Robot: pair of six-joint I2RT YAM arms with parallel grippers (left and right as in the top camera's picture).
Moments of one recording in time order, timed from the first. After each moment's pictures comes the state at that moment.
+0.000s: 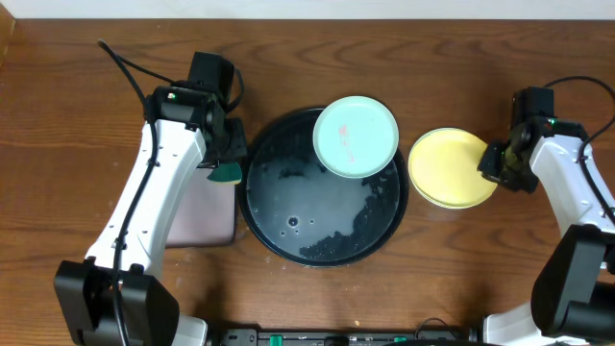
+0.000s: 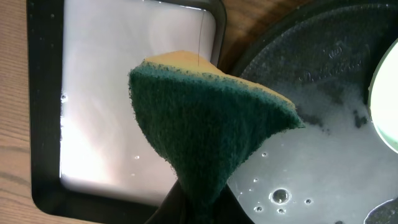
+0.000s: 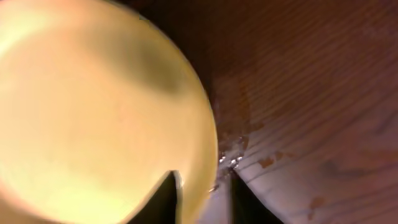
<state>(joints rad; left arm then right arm) -0.18 1.63 1.45 -1.18 -0.08 -0.37 -0.14 1.70 1.18 -0.88 0.11 0.35</state>
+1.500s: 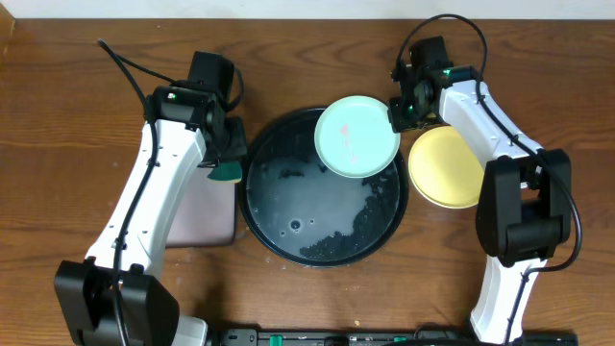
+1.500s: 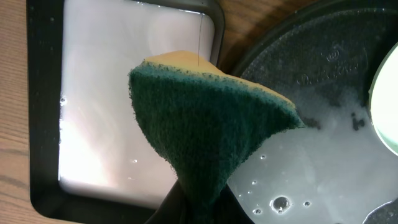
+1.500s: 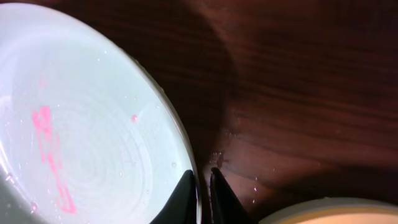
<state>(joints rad) -0.18 1.63 1.45 -1.17 -0.08 -0.37 0.21 2.11 1.63 -0.80 -0.14 0.04</state>
